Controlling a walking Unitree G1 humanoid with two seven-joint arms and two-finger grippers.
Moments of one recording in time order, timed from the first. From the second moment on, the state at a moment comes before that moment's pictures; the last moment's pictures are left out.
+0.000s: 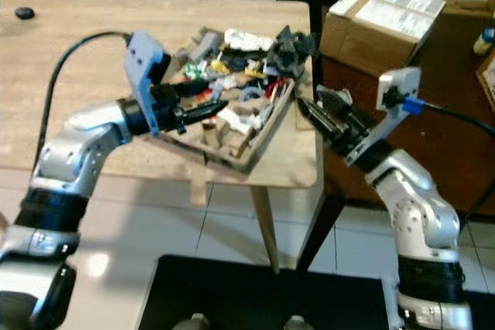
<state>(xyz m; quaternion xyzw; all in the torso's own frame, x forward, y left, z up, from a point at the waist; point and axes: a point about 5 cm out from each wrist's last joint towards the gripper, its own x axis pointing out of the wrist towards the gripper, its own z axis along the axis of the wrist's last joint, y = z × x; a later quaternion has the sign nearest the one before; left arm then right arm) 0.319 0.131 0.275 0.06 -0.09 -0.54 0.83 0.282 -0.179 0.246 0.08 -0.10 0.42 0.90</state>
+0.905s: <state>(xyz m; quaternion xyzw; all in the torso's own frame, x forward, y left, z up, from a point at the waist) 0.262 0.144 0.251 0.02 0.07 -0.64 0.77 0.223 -0.160 0.223 0.04 0.05 0.60 0.80</state>
